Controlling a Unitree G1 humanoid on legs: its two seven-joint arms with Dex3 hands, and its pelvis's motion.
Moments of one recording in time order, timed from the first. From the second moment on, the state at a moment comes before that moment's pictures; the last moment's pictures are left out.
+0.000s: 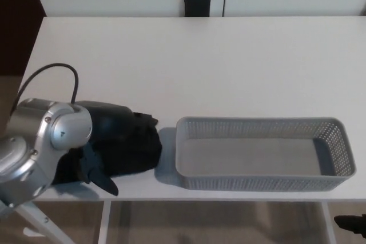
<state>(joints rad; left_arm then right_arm) -0.57 0.84 -0.75 -0.15 0.45 0.44 -0.74 0.22 -0.40 -0.02 0.50 -0.12 -0.18 0.08</state>
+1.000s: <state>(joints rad) -0.35 0.80 -0.56 -0.52 0.76 0.54 -0.72 0.23 -0.42 -0.01 0.47 -0.13 -0.15 0.11</state>
